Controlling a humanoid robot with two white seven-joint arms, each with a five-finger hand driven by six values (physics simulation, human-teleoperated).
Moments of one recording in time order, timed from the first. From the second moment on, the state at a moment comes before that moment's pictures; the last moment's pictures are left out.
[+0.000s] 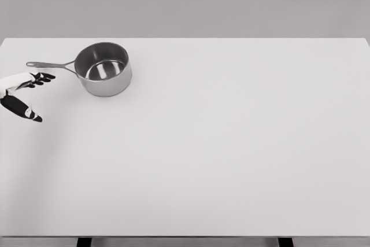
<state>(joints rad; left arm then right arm) -0.43 0.92 -0.42 -1.45 -0.02 0.26 -0.61 0.01 0.00 -0.30 0.05 0.25 -0.01 0.09</state>
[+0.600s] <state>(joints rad) -0.18 0.96 -0.01 -1.66 0.24 -0.33 -0.61 0.01 0.00 -0.30 0.05 0.25 -0.01 0.09</state>
